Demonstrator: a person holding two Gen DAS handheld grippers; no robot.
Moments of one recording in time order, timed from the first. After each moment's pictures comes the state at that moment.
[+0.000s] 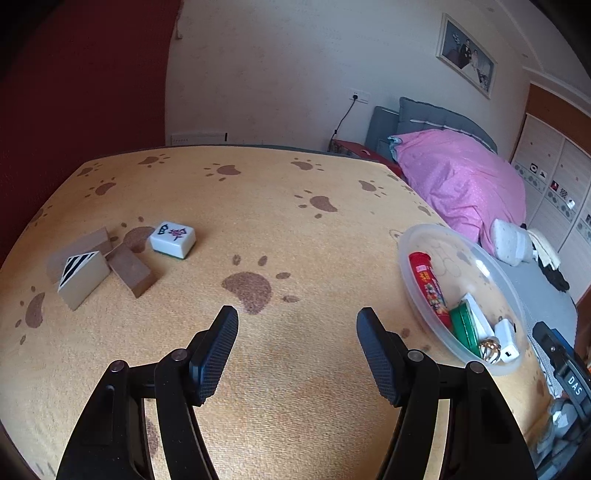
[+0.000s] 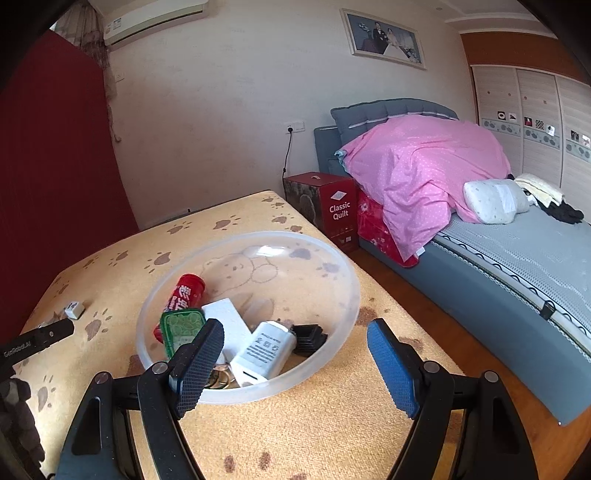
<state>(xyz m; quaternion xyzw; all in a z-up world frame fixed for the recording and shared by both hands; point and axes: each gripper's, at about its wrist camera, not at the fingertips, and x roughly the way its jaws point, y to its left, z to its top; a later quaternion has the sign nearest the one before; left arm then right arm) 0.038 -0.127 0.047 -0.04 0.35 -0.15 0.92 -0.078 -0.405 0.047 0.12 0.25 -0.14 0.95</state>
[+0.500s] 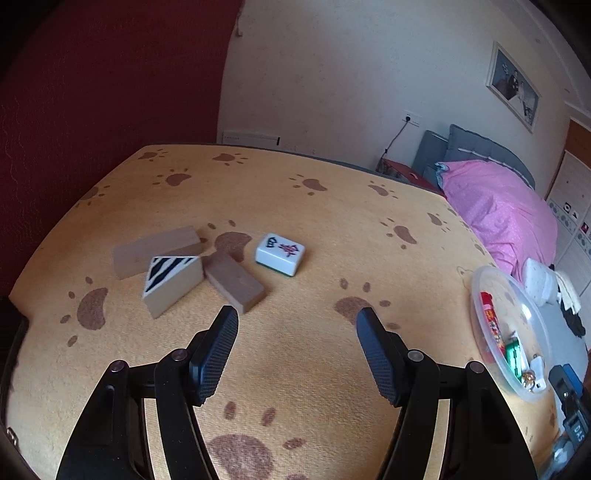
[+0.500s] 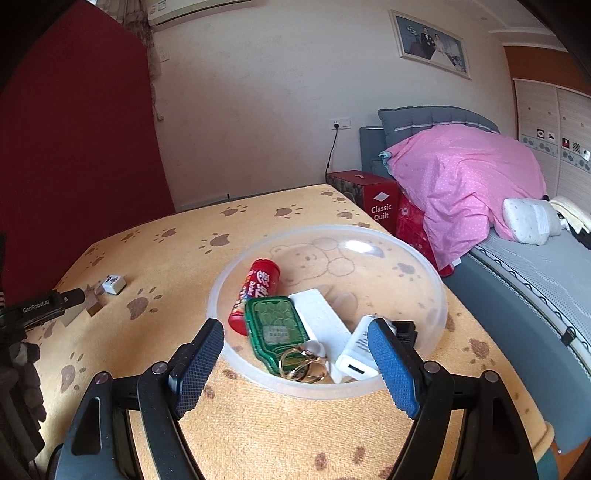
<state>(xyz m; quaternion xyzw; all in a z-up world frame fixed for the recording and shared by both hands) 0.057 -0.045 0.047 -0.09 0.35 -0.07 0.93 -0.065 -0.349 0.048 0.08 0.27 -0.07 0.96</state>
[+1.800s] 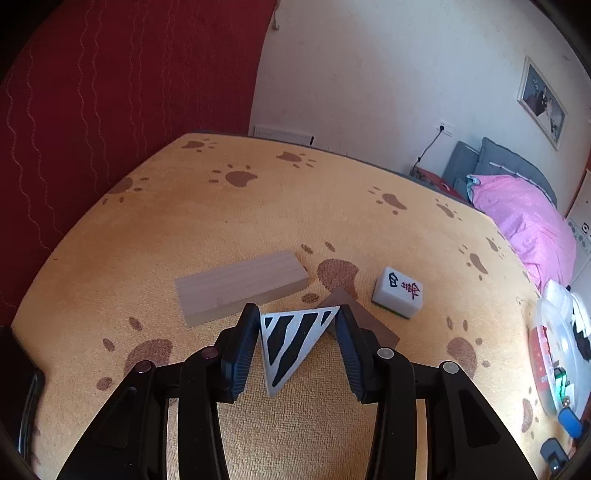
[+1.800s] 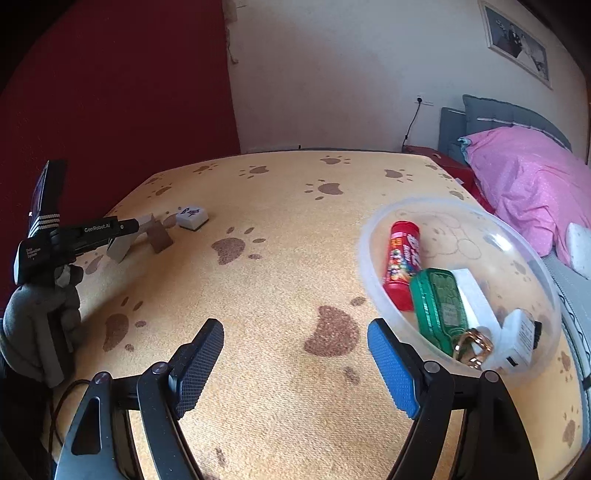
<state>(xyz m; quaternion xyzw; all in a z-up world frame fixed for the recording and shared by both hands) 0.105 0.033 0.024 -0.11 0.35 -0.03 0.93 -0.025 -0.255 0.035 0.03 0.35 0.06 0.93</state>
